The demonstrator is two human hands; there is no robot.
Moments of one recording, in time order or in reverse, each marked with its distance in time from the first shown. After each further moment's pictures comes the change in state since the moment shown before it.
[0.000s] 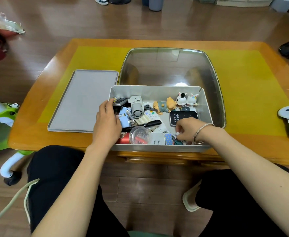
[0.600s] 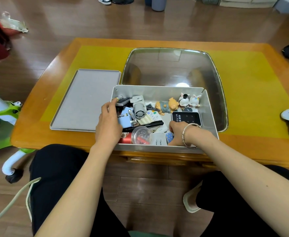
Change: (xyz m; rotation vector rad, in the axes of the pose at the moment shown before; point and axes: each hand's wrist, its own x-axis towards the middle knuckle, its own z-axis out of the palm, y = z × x) left_hand 0.001 -0.005 0.007 0.046 -0.008 -0.060; right_hand 0.003 -0.035 0.005 -0.045 -0.122 0.065
